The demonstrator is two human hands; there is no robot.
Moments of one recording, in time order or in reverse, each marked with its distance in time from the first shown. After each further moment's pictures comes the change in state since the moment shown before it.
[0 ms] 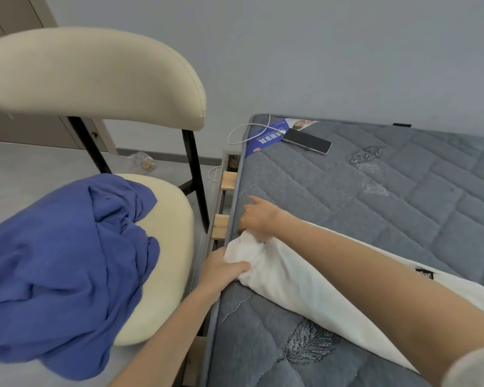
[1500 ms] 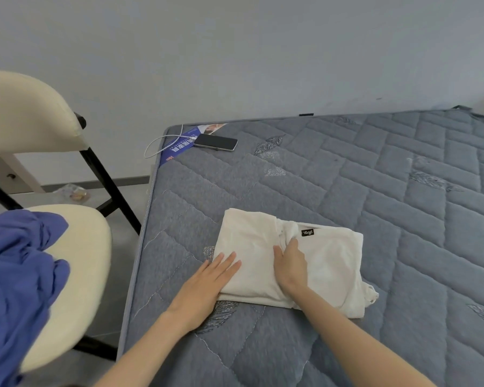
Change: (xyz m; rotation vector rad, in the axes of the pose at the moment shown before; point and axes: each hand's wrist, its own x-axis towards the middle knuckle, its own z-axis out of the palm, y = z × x) left_hand -0.067 -0.018 0.124 1.212 -0.265 1.008; right_hand -0.225 -0.065 0.175 1.573 0.467 1.382
